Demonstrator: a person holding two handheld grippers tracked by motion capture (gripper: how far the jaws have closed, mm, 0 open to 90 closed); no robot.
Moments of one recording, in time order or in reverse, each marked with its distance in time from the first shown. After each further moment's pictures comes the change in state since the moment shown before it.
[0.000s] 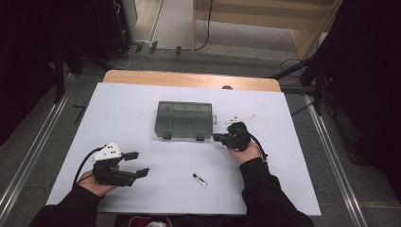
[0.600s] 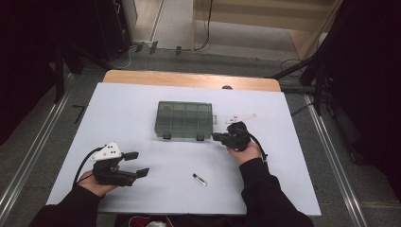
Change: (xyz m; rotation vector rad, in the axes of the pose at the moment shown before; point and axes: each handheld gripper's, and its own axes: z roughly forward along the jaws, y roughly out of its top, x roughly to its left) left arm 0.000 0.000 0.000 0.000 0.001 -0.001; right arm 0.003 0.001 -0.002 -0.017 0.003 -0.009
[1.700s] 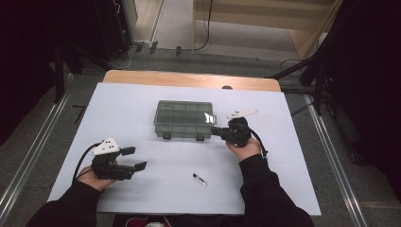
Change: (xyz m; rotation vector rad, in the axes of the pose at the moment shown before) left arm 0.019 0.001 0.003 -0.011 0.054 -0.022; right arm 0.002 0.015 -0.009 -0.066 0.026 -0.002
